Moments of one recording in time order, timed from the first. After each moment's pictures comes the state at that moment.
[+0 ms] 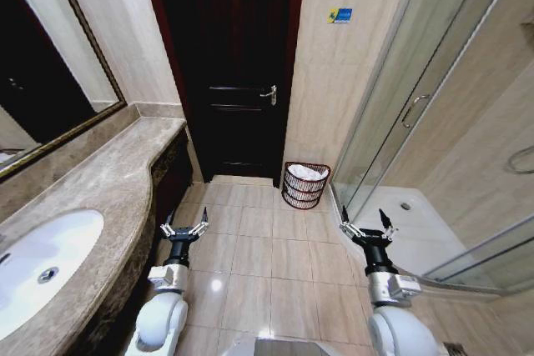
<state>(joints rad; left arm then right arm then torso) 1.63 -1.41 -0.61 -2.07 -0.18 -0.19 -0.07 -1.70 1.52 0.64 2.27 0.06 0.03 0.06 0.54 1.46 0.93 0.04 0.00</state>
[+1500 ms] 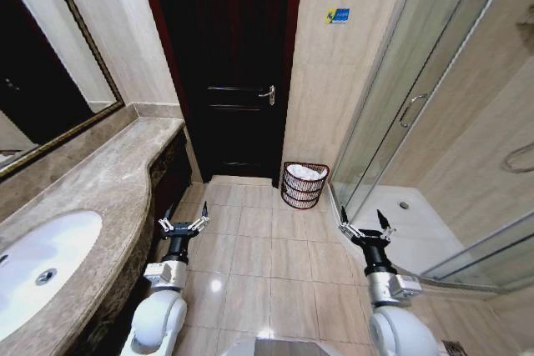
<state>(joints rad) 1.65 -1.42 -0.60 -2.16 -0.16 -0.13 -0.09 -1.70 1.53 0.63 2.27 0.09 0.03 0.03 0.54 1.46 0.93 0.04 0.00</state>
